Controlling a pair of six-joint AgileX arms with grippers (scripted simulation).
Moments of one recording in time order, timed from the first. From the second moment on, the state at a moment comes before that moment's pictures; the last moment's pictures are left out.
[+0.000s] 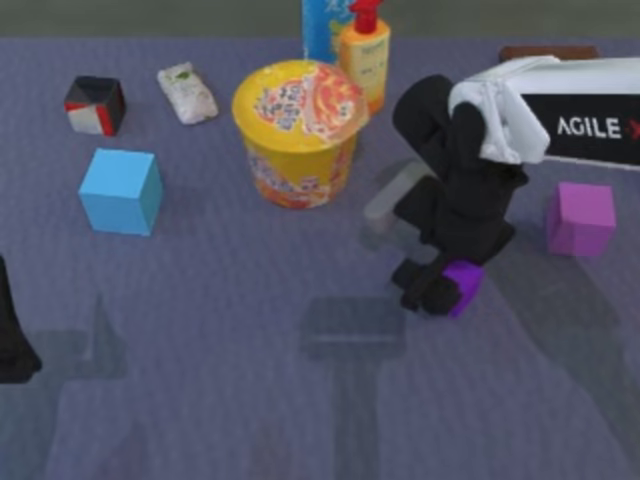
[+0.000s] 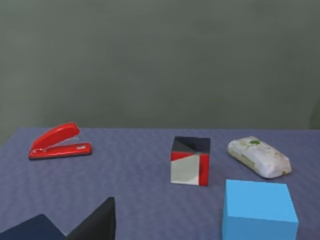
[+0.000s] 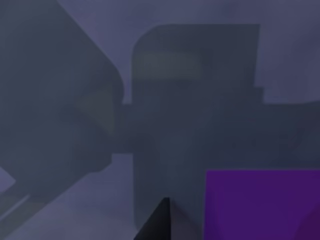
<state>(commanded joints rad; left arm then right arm) 0.00 0.00 0.00 0.00 0.00 0.00 0.51 2.23 1.53 -0.87 0.00 -0.35</state>
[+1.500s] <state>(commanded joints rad) 0.00 0.00 0.00 0.00 0.00 0.00 0.51 2.12 1.70 -1.13 -0.01 -0.35</state>
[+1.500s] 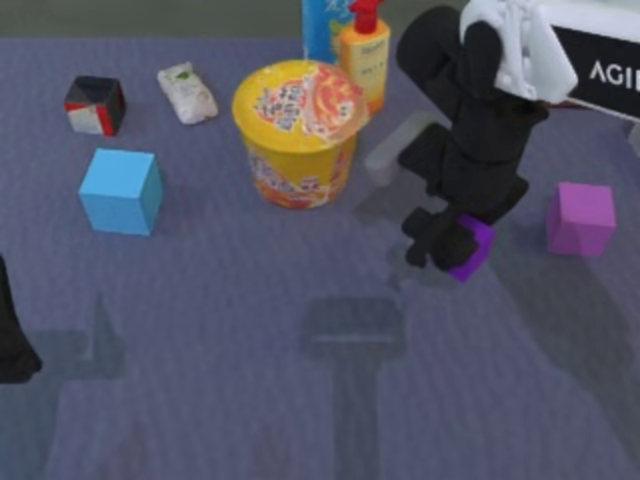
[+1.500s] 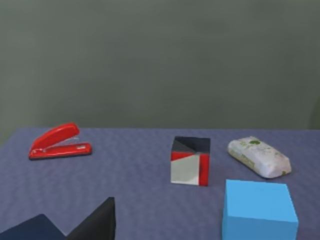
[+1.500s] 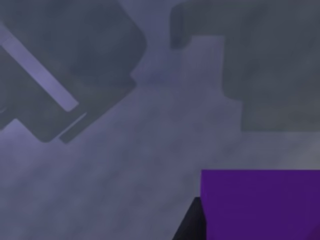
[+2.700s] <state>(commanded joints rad) 0.00 0.00 0.00 0.00 0.00 0.00 0.75 1.77 1.29 -1.07 -0.02 -0.81</state>
